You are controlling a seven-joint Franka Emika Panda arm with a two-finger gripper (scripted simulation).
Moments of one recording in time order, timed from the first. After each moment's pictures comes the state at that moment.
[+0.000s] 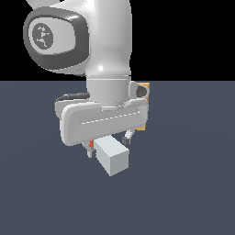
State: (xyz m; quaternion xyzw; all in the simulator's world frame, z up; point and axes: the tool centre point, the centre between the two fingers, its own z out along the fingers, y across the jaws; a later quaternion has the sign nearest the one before) arm -0.017 -0.055 0.046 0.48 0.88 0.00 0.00
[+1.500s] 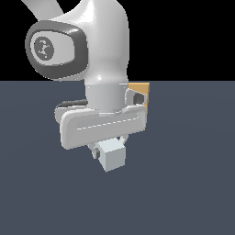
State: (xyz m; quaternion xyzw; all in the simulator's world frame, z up) arm -0.022 -0.049 0.032 0.52 0.86 0.00 0.00
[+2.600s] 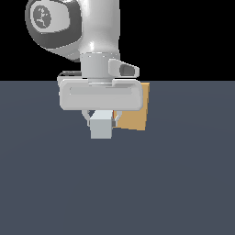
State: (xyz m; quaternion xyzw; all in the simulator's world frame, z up) arm -0.039 -0.007 0.088 0.71 0.70 0.00 0.00
